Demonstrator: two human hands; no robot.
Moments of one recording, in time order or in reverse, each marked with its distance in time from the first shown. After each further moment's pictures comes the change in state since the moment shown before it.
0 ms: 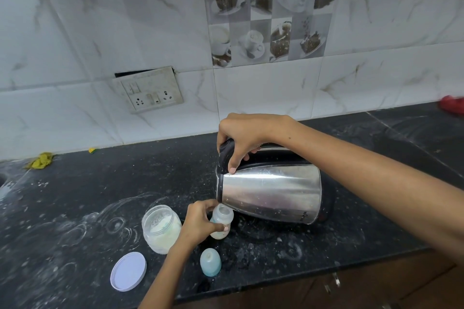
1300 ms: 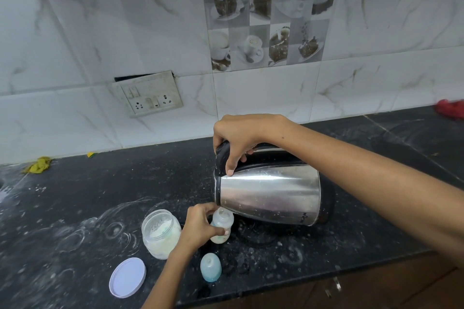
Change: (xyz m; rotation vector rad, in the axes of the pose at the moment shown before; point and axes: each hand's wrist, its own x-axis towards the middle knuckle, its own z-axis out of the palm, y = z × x) left_hand 0.003 -0.006 0.000 -0.015 0.022 -0.005; right_hand 0.006 -0.010 -0.008 -0.024 -0.038 0.040
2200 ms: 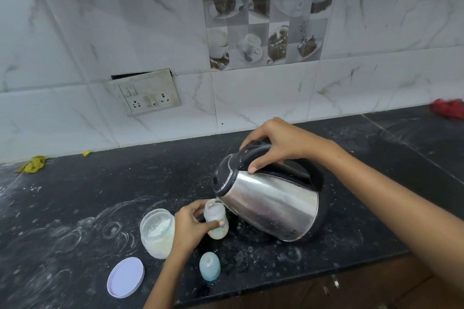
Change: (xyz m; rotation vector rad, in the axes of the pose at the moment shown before) left_hand -0.012 -0.008 -0.002 -0.294 0.170 -0.045; right_hand -0.052 0.056 0.039 0.325 0.326 -0.058
